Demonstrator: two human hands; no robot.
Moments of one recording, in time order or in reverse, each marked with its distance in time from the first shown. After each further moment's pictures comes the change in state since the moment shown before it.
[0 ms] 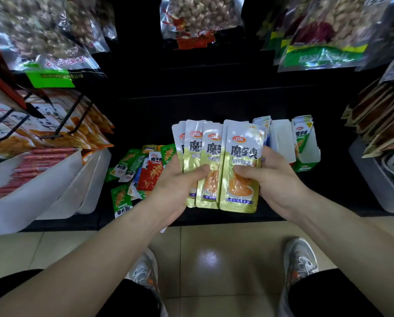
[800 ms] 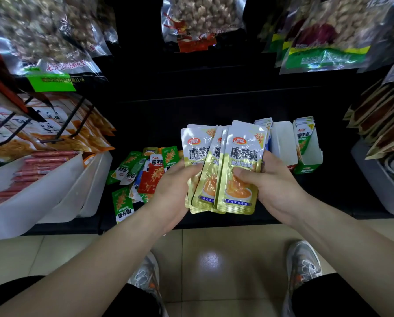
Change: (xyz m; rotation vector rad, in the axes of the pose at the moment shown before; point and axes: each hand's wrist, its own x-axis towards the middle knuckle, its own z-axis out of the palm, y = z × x) left_hand -0.003 -0.001 -0.003 0.003 0.097 -0.014; right_hand 0.001 0.003 0.006 0.065 -0.005 0.012
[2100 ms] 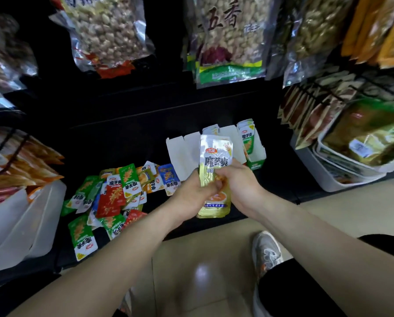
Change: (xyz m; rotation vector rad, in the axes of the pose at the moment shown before) left_hand 0.029 -0.052 0.099 0.663 -0.382 0.156; right_hand -0.007 0.005 -0.055 0.027 0.212 0.016
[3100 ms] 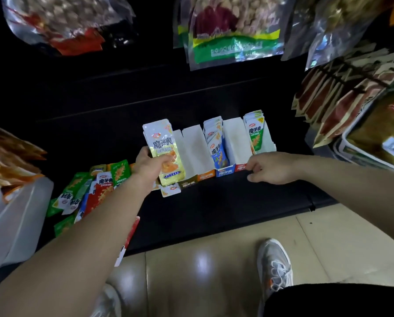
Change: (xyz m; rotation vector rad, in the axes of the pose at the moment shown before) left_hand 0.118 -0.051 -0.073 -0.114 0.525 -0.251; right_hand 0.097 -0.032 -0.115 -1.485 -0.337 0.098
